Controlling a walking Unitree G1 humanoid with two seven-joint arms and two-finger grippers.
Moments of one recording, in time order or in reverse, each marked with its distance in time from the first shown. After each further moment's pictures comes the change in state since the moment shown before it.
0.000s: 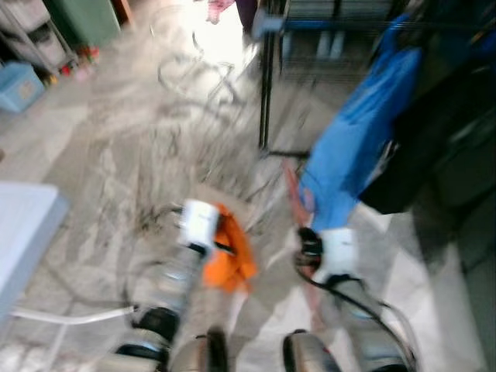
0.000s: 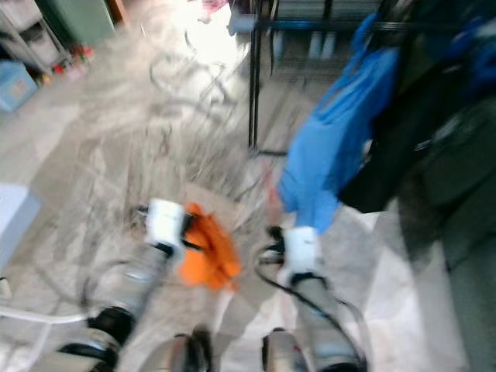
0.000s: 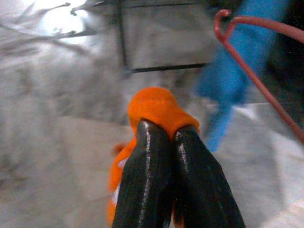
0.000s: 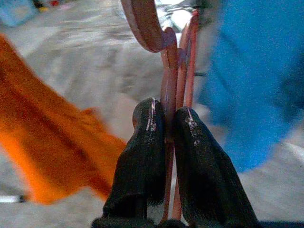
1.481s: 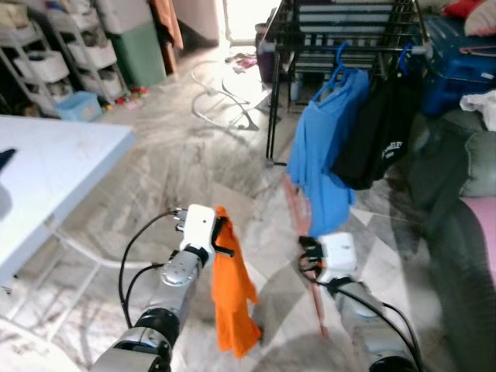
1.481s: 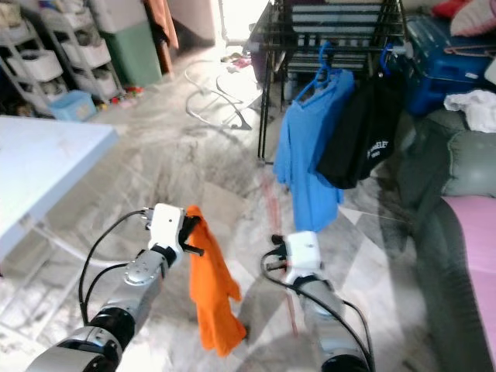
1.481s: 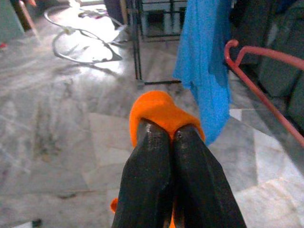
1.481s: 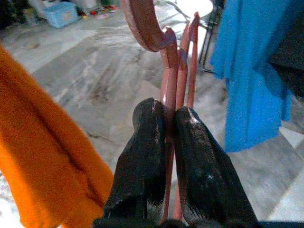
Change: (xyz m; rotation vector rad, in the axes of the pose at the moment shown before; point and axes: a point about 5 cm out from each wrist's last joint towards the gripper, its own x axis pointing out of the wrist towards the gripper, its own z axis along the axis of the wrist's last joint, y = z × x) left arm -0.003 0.017 -0.001 0.015 -0.028 0.039; right arm 0.008 -0.002 -0.015 0.009 0.061 0.021
